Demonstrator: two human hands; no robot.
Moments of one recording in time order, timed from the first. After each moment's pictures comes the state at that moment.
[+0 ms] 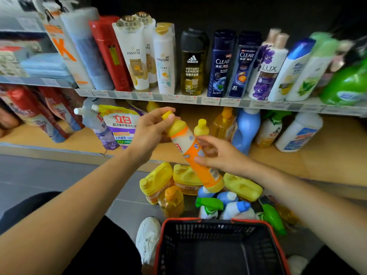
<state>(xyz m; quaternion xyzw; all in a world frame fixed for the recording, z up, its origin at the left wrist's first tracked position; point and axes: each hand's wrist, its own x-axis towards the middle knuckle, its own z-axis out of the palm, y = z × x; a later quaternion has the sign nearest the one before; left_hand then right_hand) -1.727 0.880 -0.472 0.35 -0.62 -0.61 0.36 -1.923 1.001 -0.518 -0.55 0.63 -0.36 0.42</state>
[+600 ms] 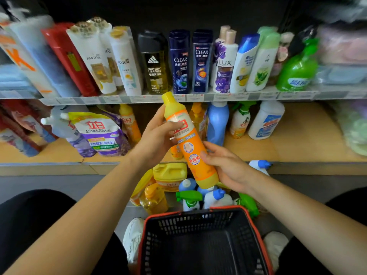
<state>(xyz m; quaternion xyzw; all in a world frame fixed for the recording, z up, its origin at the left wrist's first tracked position) -1.796 0.944 -0.466 0.22 -0.57 -0.74 0.28 -1.941 1.089 -0.517 -0.29 0.47 -0.59 0.60</state>
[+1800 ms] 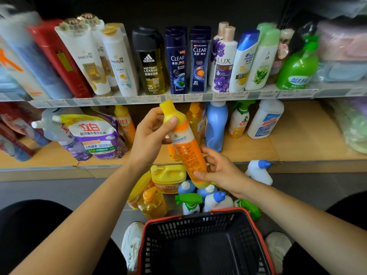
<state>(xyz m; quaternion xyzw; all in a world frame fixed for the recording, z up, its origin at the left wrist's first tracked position) -1.787 0.945 -0.468 0.25 -0.66 -0.61 0.36 -1.945 1.090 -0.545 -0.42 0.60 -0.50 0.47</state>
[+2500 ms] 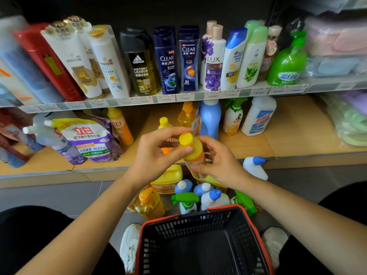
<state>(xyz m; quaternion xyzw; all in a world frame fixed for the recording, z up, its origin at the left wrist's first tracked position) -1.784 0.975 -0.467 0.14 -0.82 -0.44 0.33 -1.952 1.089 -0.529 -0.50 0.59 -0.54 0.33</state>
